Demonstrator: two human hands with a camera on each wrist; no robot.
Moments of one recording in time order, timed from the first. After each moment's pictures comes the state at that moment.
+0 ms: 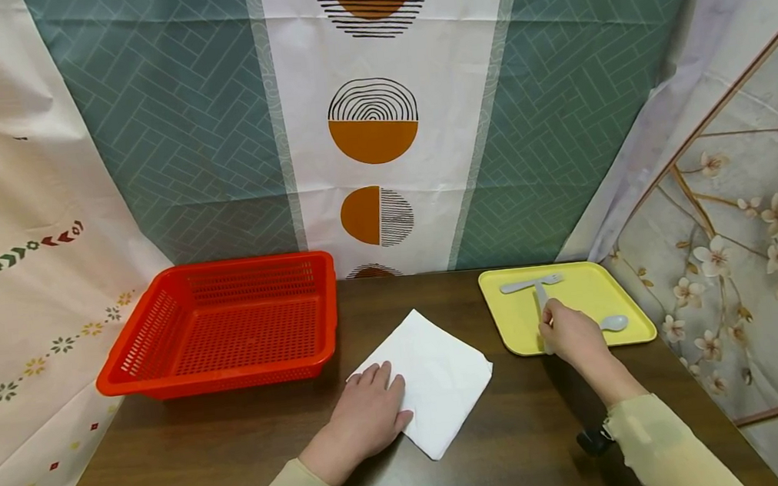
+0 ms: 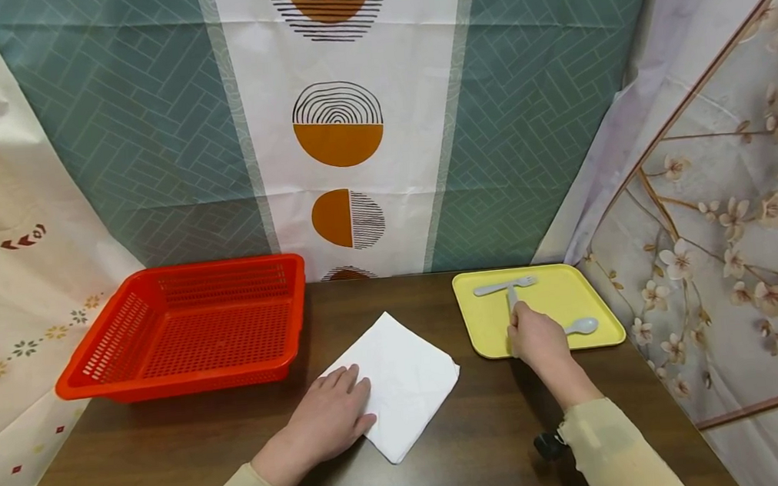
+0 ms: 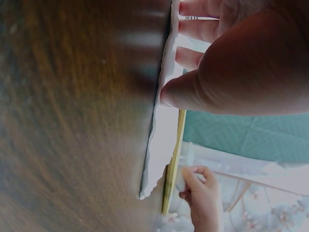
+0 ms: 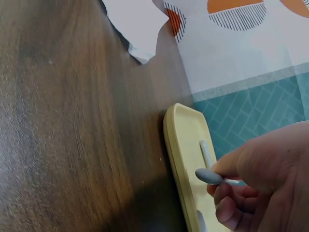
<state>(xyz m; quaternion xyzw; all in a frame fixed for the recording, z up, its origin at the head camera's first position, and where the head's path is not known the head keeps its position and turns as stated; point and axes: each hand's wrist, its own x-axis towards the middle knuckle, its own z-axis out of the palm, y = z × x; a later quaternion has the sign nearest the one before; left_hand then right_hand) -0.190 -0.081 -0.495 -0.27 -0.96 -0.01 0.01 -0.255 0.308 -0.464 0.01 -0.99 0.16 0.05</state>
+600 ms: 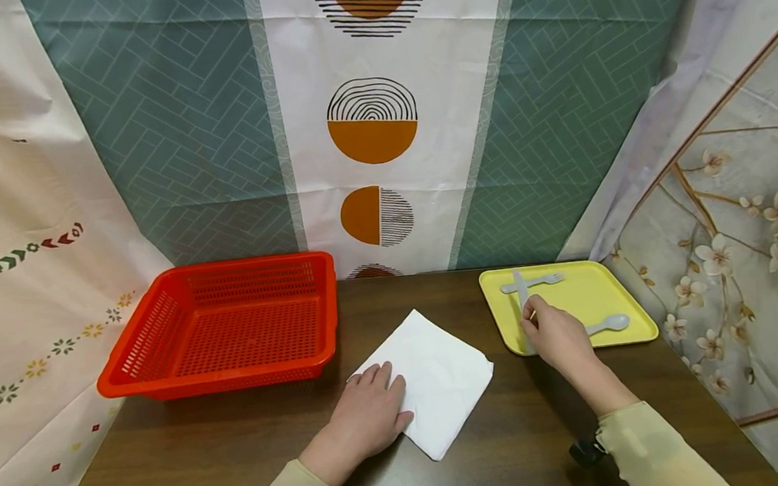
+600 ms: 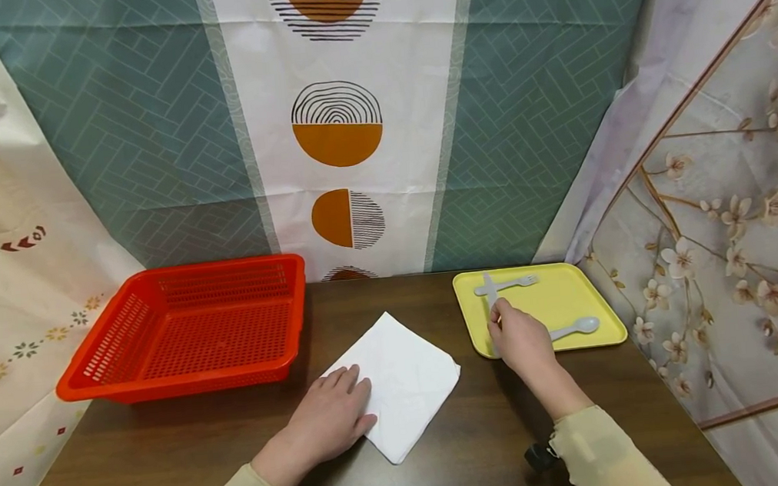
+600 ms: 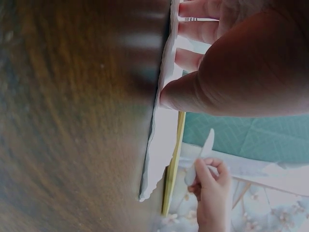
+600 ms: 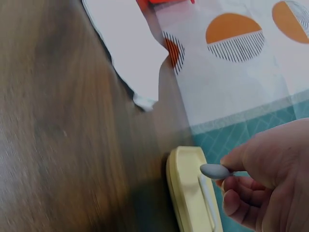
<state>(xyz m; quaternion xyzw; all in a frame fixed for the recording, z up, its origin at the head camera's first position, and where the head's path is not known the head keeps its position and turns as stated) -0.191 -0.081 -0.495 -0.27 -0.96 -0.01 -0.01 -0.251 0.276 -0.463 0.04 -0.98 0.18 0.11</state>
